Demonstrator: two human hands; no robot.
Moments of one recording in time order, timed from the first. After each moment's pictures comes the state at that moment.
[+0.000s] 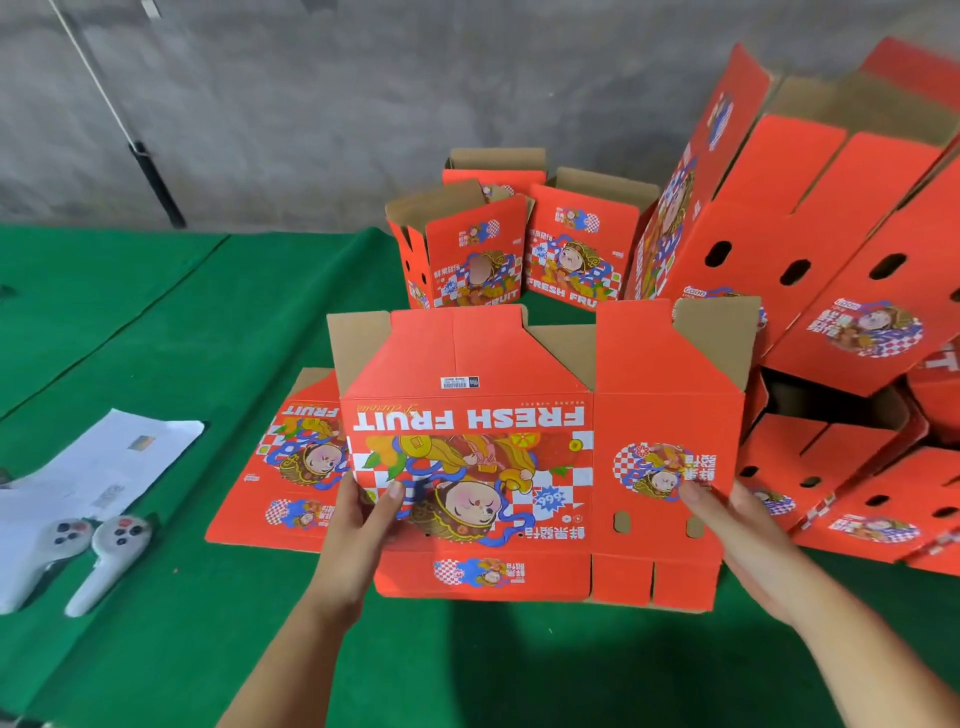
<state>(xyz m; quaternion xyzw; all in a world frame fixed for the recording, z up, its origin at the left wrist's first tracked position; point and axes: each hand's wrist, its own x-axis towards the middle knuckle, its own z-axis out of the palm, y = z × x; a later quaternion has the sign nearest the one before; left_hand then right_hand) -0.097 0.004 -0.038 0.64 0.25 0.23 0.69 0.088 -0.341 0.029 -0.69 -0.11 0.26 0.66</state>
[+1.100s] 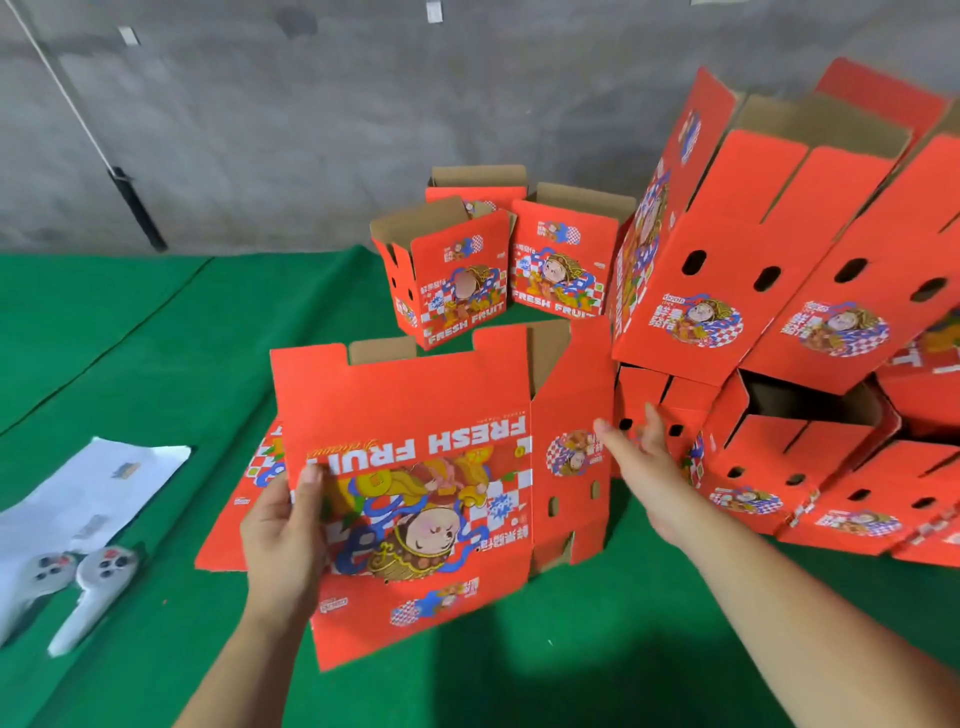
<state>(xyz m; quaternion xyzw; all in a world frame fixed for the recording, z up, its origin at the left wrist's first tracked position) -0.111 0.027 0.008 0.61 0.29 0.38 0.63 0.121 -0.253 0.025 -0.77 -0.02 0.23 0.59</state>
